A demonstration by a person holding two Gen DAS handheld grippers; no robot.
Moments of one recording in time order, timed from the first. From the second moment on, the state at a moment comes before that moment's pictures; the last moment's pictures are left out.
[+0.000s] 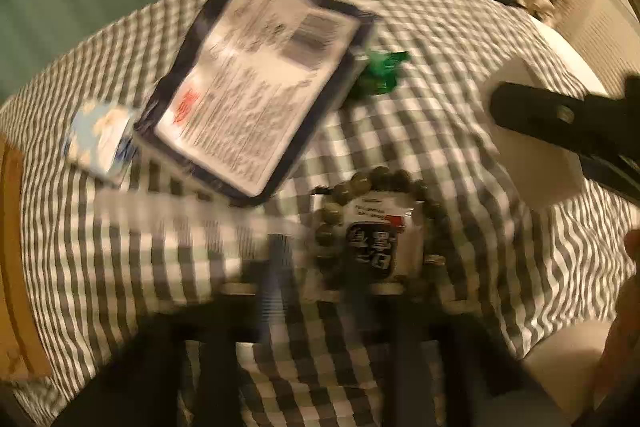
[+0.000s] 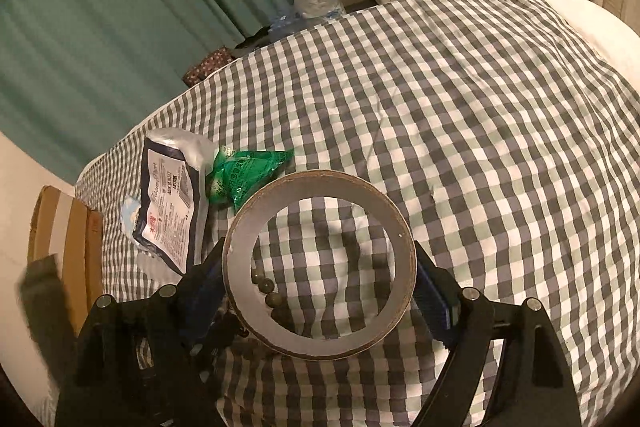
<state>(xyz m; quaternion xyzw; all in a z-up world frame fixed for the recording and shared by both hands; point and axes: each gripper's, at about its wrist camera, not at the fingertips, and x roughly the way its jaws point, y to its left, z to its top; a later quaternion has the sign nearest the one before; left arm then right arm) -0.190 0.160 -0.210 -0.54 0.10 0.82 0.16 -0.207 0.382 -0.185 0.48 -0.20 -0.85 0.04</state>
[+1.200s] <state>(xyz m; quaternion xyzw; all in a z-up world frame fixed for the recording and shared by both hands) -0.153 0.026 -0.027 -0.42 0.04 0.89 0.15 -0.141 0.287 -0.063 0.42 -0.10 -0.90 0.10</state>
